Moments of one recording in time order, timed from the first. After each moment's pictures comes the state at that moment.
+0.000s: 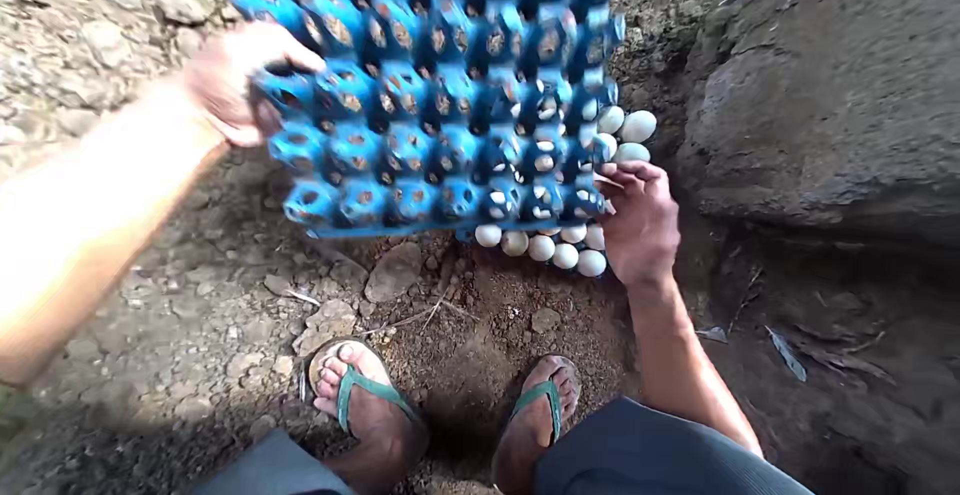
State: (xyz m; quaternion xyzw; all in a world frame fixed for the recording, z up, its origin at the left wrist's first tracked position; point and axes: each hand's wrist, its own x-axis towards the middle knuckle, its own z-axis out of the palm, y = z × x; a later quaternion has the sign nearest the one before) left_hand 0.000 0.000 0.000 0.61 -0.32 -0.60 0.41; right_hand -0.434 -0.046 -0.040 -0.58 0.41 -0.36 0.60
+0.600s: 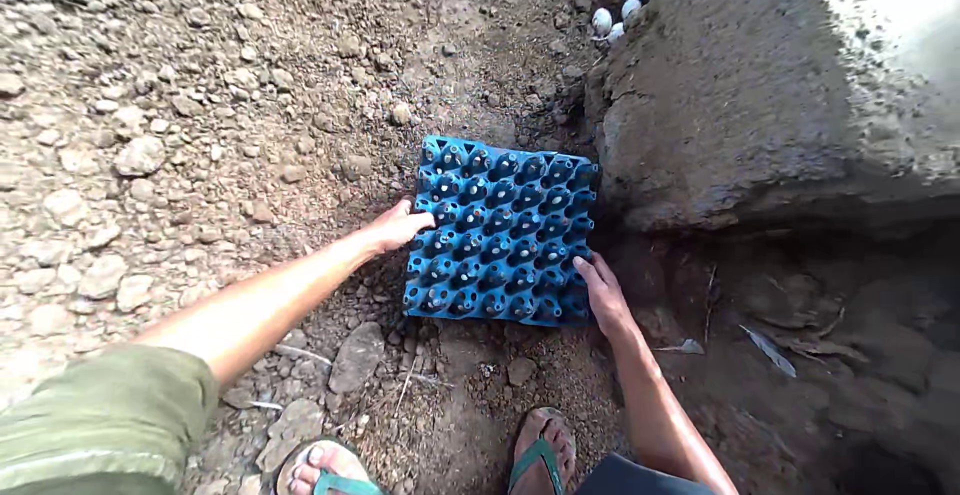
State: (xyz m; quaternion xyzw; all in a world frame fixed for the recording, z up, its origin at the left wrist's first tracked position) left_hand -0.155 -0.081 -0.100 0.67 -0.41 -0.61 0.13; right_hand -0.527 -0.037 -0.083 -0.47 0.68 -0.24 0.51
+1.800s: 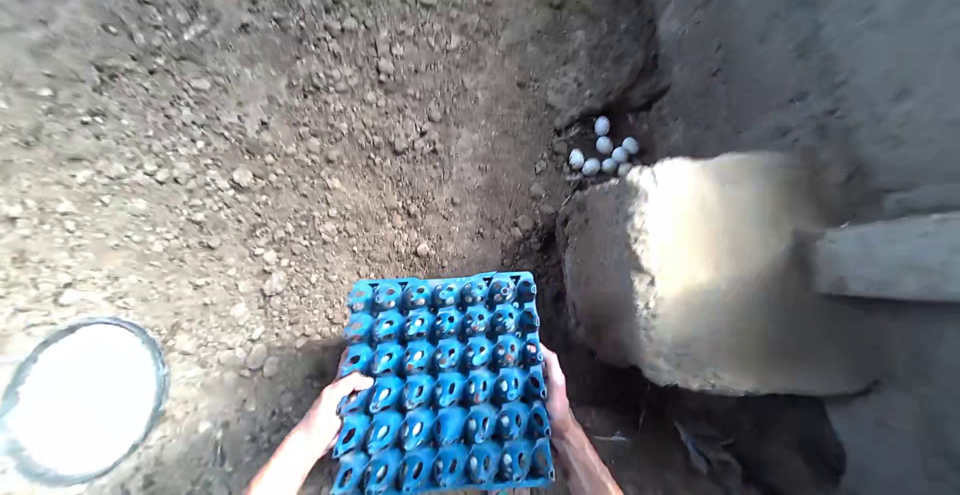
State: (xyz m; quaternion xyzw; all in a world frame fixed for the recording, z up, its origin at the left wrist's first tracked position) left_hand -0.156 -0.083 0.212 0.75 0.00 -0.58 0.33; right_hand -0.457 -0.151 0.163 -0.15 0.52 -0.36 0.76
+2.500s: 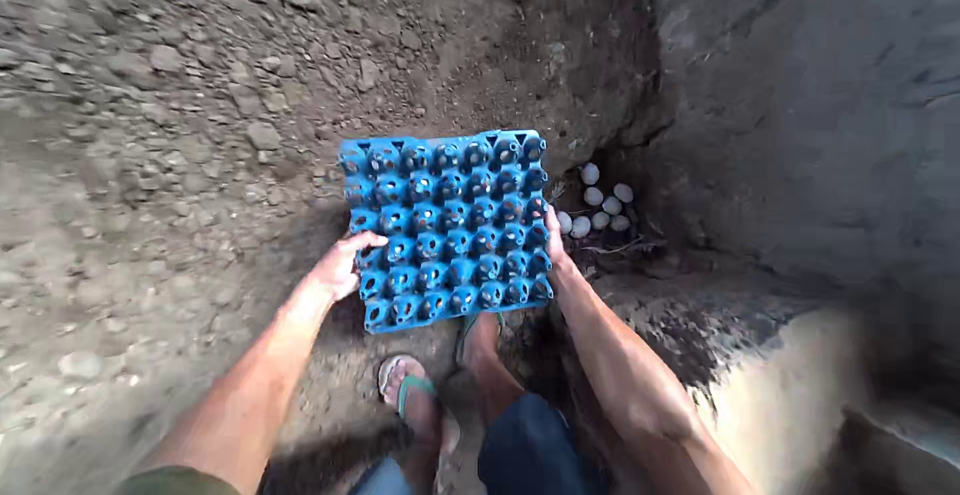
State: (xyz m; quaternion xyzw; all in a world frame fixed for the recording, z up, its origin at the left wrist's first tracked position) left_hand -0.055 -0.678 0.035 0.68 -0.11 -0.67 0.27; right_hand -0.386 -0.699 -0.032 -0.17 0.56 -0.37 0.72
